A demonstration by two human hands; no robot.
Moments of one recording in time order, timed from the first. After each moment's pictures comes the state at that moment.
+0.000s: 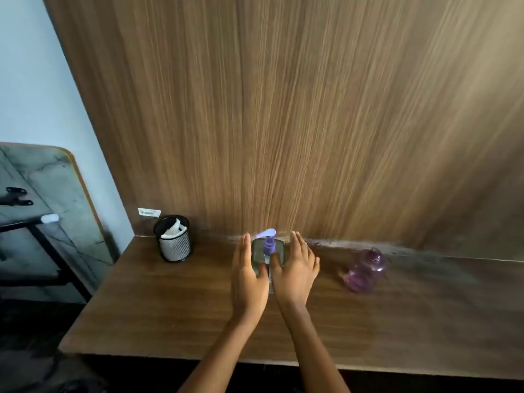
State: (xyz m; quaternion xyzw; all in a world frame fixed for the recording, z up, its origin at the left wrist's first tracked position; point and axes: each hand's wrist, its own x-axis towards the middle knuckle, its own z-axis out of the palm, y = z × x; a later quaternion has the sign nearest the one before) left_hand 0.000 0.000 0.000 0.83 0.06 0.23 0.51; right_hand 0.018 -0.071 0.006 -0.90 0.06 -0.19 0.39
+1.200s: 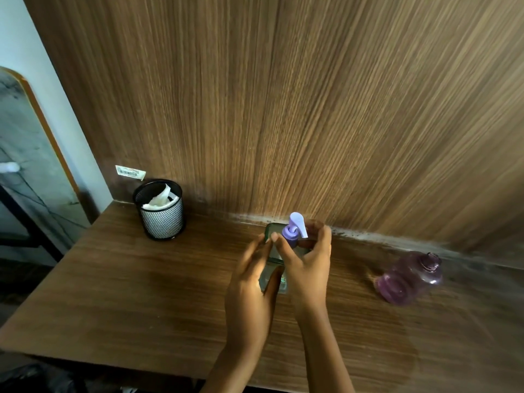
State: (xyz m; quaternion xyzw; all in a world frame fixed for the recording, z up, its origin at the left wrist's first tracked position) left_hand 0.025 0.015 -0.075 0.83 0.02 0.27 0.49; right_hand 0.060 -0.056 -0.026 -0.78 0.06 -0.17 0.60
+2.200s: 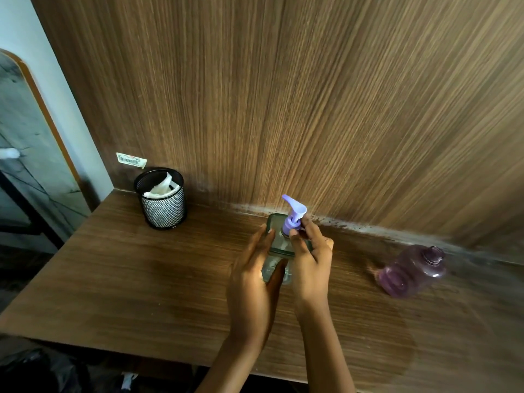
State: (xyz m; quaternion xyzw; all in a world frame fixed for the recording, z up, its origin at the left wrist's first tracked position) left_hand 0.027 0.012 -0.080 0.83 0.04 0.29 0.48; right_hand 0.054 -0.059 -0.031 -0.74 0.05 -0.13 0.66
